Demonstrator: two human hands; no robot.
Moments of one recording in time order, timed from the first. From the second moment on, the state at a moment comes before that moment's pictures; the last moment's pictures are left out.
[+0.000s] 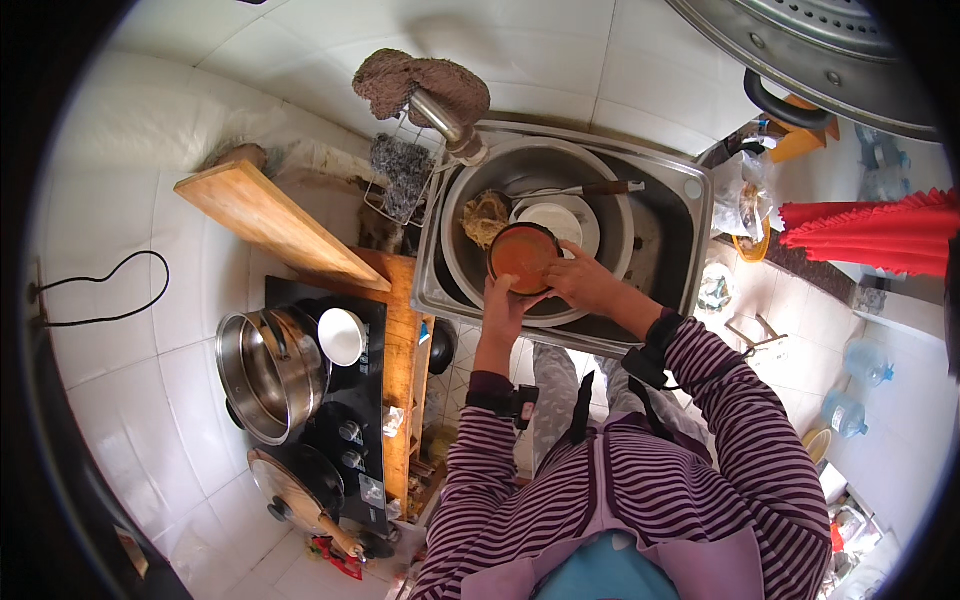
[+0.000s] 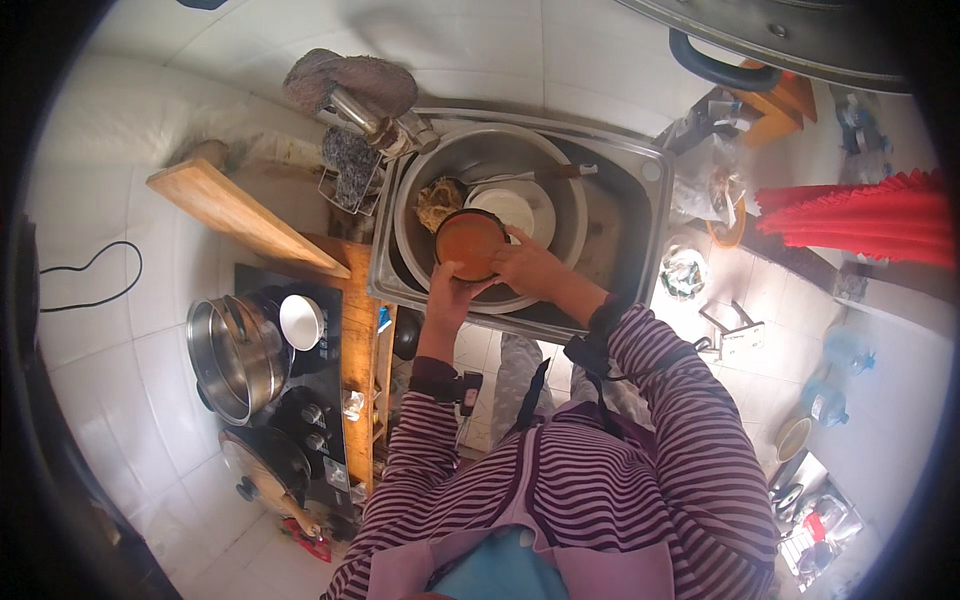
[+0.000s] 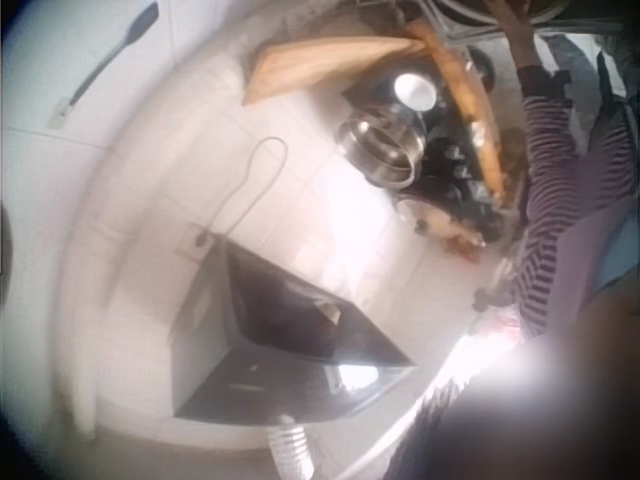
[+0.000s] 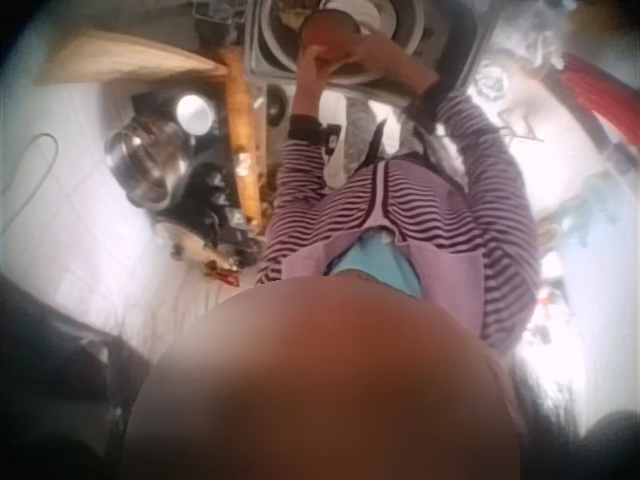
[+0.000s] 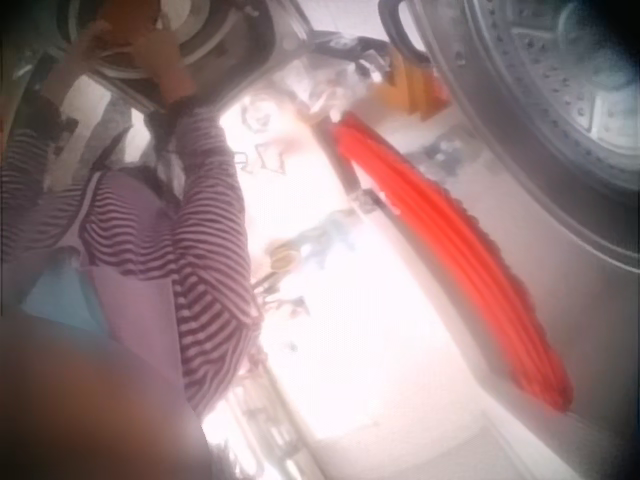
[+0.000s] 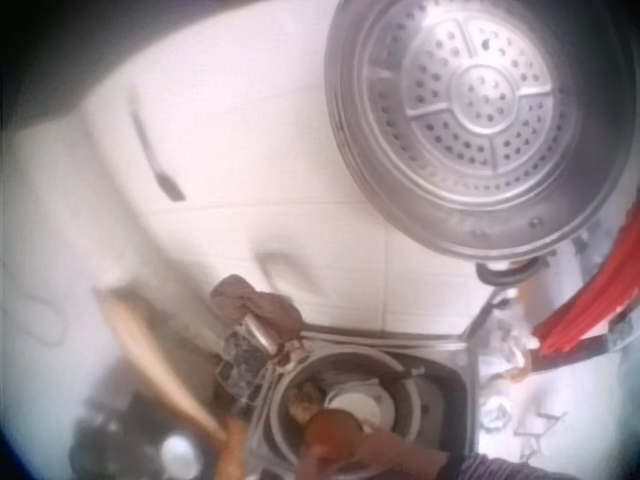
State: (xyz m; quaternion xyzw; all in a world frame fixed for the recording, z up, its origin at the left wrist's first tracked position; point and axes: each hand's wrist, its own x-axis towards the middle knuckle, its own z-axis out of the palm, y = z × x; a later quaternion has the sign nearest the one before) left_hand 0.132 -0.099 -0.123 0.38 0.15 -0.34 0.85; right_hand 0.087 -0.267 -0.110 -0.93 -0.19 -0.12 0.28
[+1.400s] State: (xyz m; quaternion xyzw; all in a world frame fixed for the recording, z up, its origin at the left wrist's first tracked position) left_hand 0.137 -0.103 -0.097 0.54 0.24 -0.25 0.77; right_hand 0.087 -0.235 -0.113 -0.88 -0.17 -0.09 0.43
